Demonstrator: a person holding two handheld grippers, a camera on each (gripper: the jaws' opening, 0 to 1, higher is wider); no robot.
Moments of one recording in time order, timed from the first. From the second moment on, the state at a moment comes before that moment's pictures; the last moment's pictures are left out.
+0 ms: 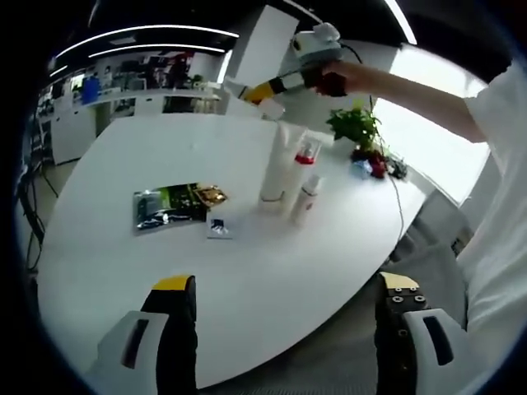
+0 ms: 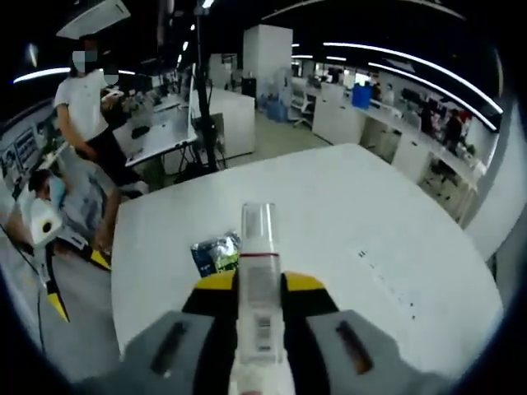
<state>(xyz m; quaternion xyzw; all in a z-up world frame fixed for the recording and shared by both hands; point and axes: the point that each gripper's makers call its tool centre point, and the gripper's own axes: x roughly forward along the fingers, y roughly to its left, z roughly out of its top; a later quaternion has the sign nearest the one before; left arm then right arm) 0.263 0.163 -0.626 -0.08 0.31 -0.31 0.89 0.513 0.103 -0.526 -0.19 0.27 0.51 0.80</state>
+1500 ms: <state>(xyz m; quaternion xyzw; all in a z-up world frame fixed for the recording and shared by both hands) 0.247 0.100 -0.510 -0.10 0.19 -0.45 0.86 0.265 0.107 -0.474 0.14 0.13 0.64 0.74</state>
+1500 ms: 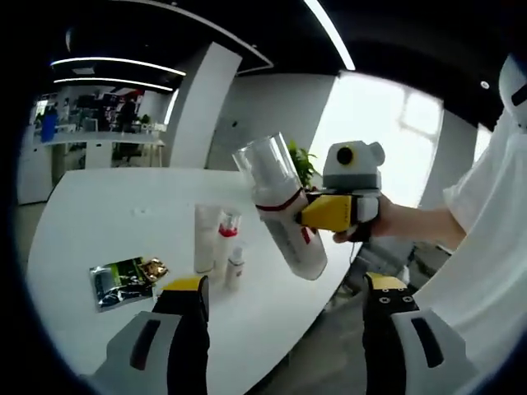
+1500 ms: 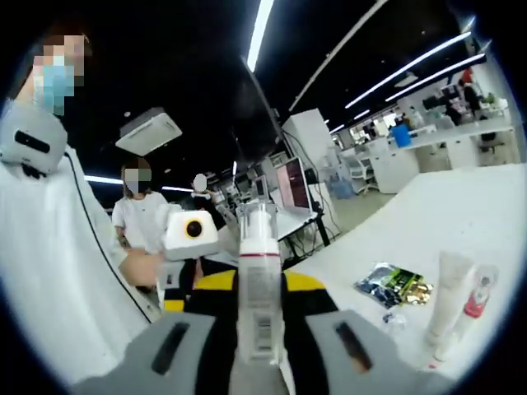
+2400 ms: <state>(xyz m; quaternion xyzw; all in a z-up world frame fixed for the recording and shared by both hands) 0.220 0.065 -0.488 -0.16 0.17 -0.55 0.80 0.232 0.101 -0.456 0.26 0.08 0.65 0.71</state>
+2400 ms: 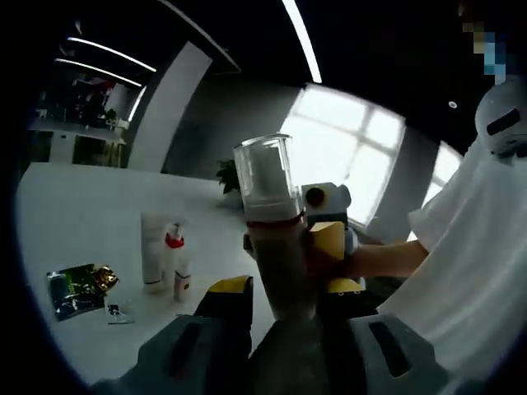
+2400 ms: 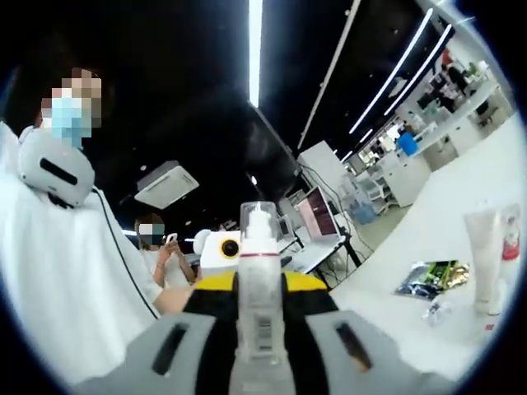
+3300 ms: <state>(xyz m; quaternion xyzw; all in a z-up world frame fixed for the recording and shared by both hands) 0.249 0.056 -0.522 0.00 0.19 -0.55 0.81 0.268 0.080 -0.446 0.09 0.06 0.58 0.81</state>
